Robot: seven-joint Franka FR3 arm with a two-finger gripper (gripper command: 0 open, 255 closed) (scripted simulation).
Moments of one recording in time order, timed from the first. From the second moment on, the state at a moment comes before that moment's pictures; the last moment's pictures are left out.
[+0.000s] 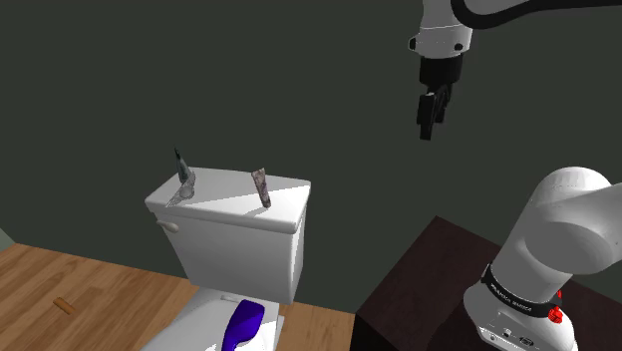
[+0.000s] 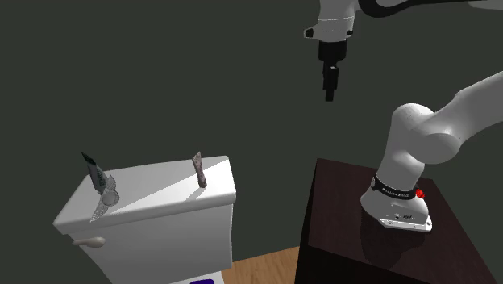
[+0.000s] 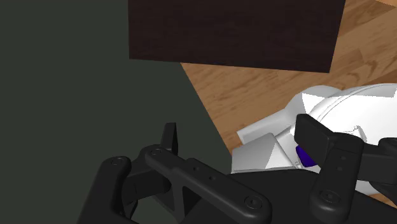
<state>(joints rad) 0.01 -0.83 0.02 -2.43 -0.09 1.51 -0.10</state>
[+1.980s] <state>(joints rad) 0.09 -0.05 0.29 -2.10 -0.13 2.26 0.27</state>
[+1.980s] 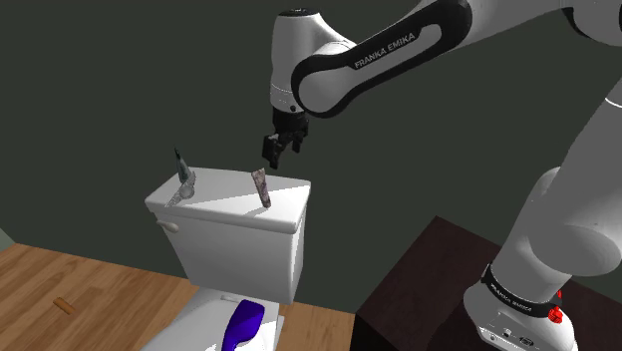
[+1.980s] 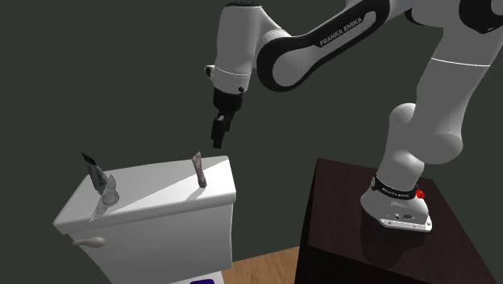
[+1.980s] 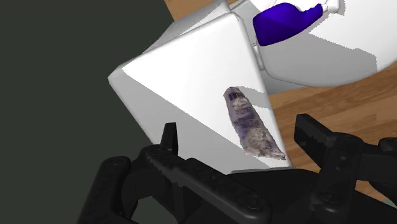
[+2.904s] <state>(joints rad) 0.13 0.20 0.31 -1.94 -0.28 2.40 0.40</state>
